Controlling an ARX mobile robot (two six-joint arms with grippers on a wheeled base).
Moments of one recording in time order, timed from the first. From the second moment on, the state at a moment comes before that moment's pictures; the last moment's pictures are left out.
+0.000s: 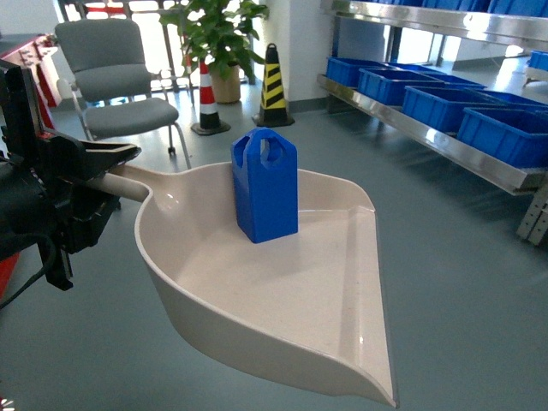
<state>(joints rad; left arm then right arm) -0.12 1.85 0.52 1.28 0.25 -1.39 0.00 0.51 0.05 0.45 0.00 -0.01</state>
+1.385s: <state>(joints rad) -0.12 1.85 0.52 1.28 0.25 -1.39 0.00 0.51 0.05 0.45 0.00 -0.01</state>
